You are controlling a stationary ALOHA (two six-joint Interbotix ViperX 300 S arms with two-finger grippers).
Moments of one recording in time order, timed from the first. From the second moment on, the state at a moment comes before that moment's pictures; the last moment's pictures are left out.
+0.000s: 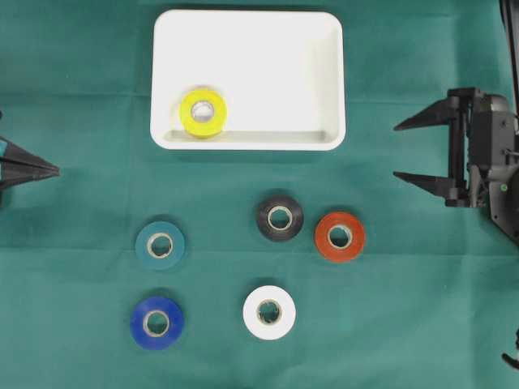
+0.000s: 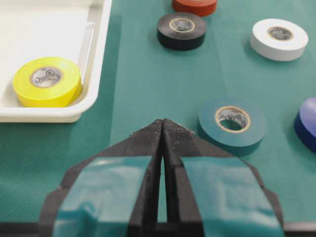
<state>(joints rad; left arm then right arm) -0.03 -1.39 1.55 -0.02 0.01 0.00 -0.16 -0.74 1.34 -0.30 -0.06 0.24</state>
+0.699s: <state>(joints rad) -0.03 -1.39 1.55 -0.02 0.01 0.00 0.13 -0.75 1.35 -0.30 -0.06 0.24</state>
